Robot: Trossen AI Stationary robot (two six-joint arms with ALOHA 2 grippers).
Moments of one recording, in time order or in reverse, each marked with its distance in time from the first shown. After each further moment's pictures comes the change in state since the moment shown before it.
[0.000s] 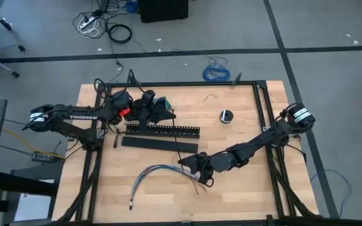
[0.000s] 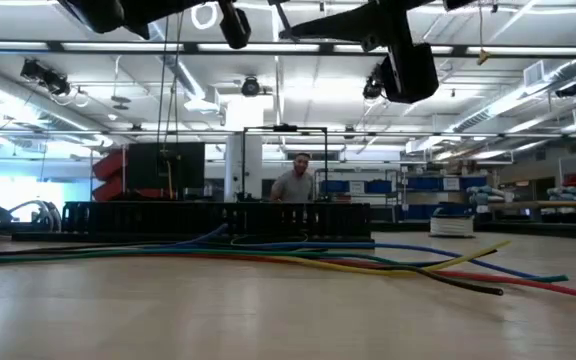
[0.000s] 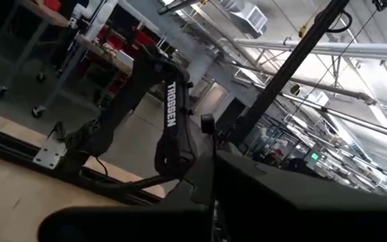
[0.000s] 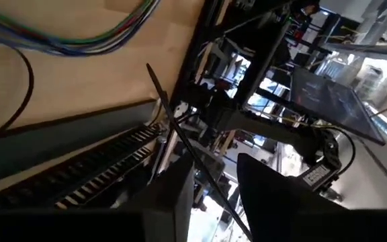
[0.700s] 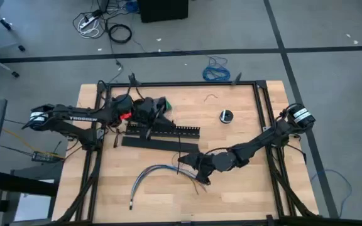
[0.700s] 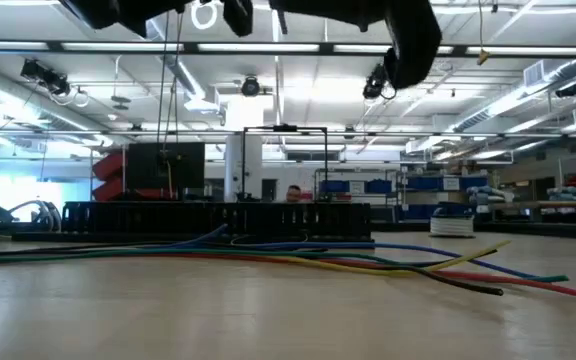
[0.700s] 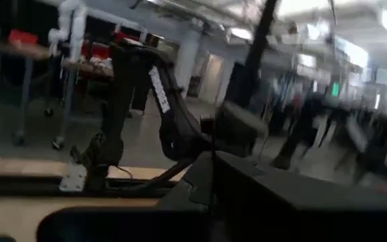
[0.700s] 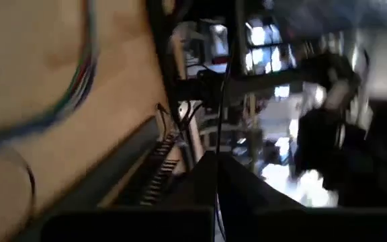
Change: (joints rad) left arm -0.087 0.000 -0.001 -0.081 0.045 0.543; right arm 0.000 -0.001 0.000 0.080 0.051 0.567
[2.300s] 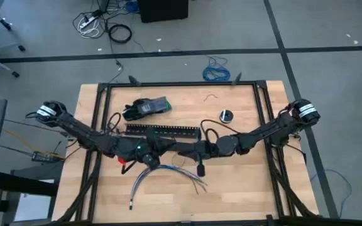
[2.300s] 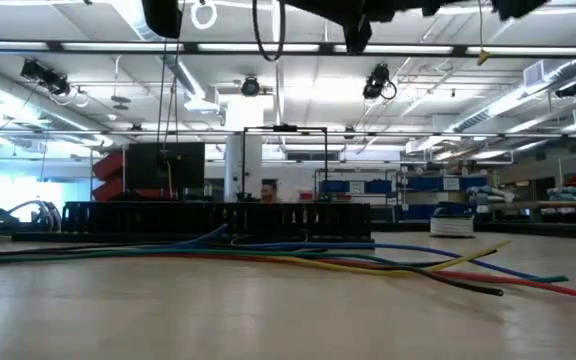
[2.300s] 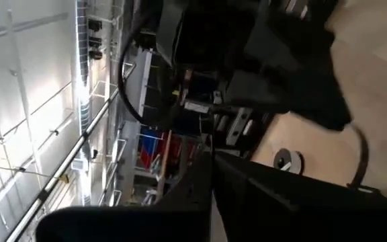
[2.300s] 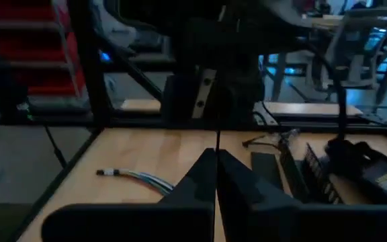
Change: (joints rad) left arm -0.549 0.095 -0.011 -0.060 -1.190 1.467; right arm -0.148 -0.100 -0.141 0.174 -0.337 1.249
